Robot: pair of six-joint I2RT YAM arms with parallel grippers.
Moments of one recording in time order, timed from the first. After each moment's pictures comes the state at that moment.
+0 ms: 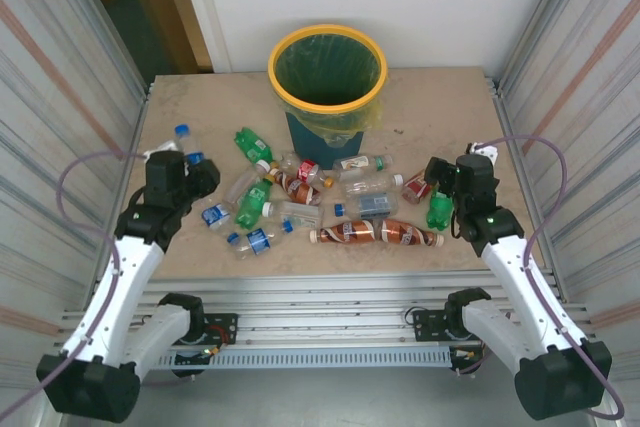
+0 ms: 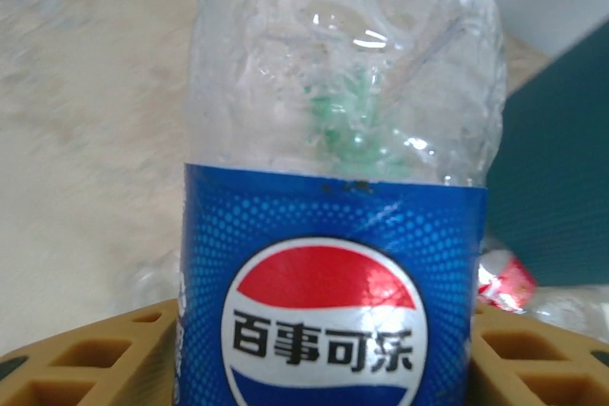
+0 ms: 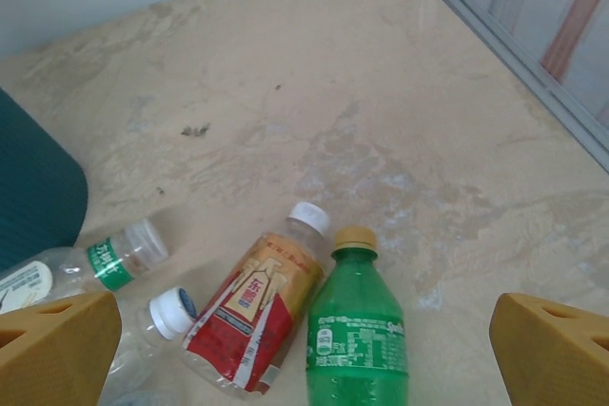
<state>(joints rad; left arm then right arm) -0.20 0.90 0.87 -0.58 -0.13 -0.54 0.20 0.86 0.71 -0.43 0.36 0.43</state>
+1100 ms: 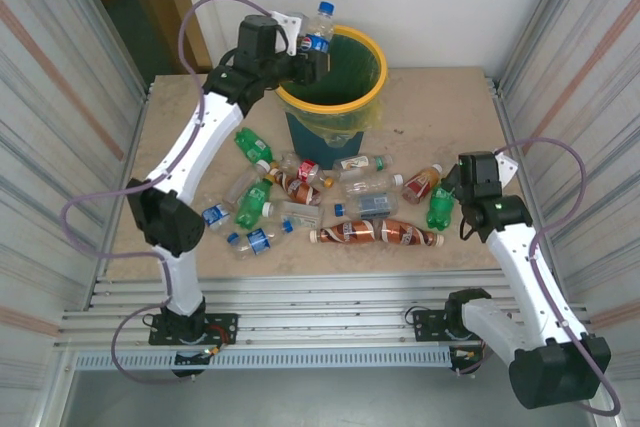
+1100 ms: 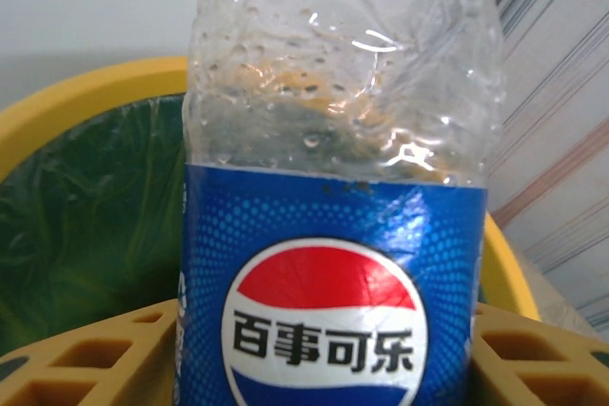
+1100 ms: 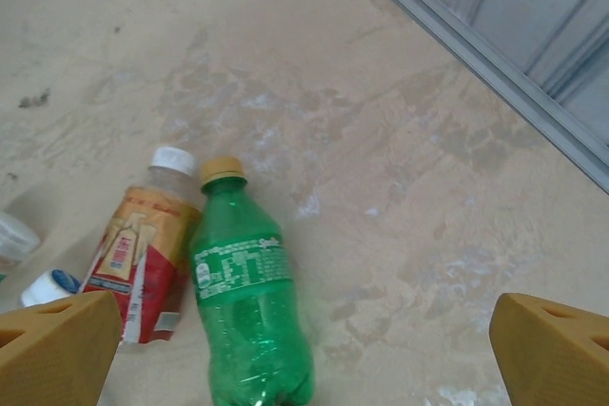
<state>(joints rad) -0.46 1.94 2.13 -0.58 0.22 -0.20 0.14 0.92 0.85 -0.81 0.47 0.66</state>
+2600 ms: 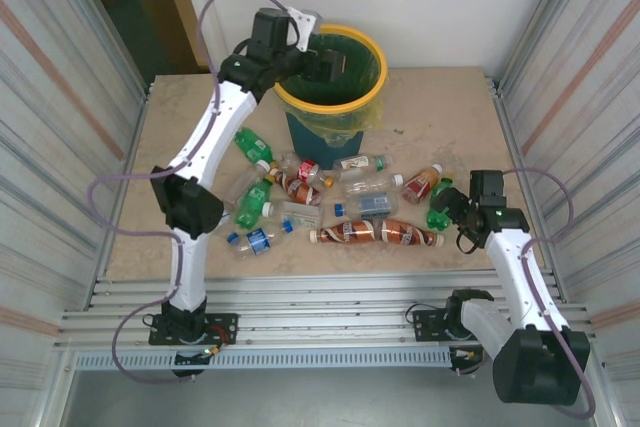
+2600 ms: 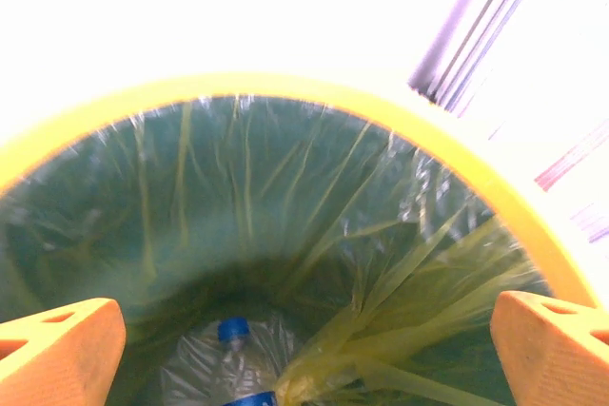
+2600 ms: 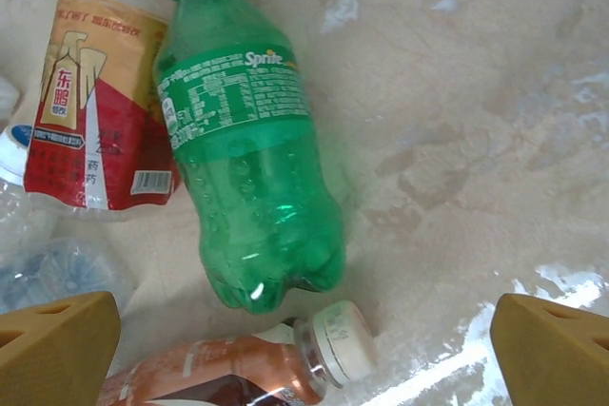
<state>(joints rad) -0.46 2.09 2.39 -0.71 0.22 -0.08 -0.04 0.94 0.66 -0.75 0.02 0.66</state>
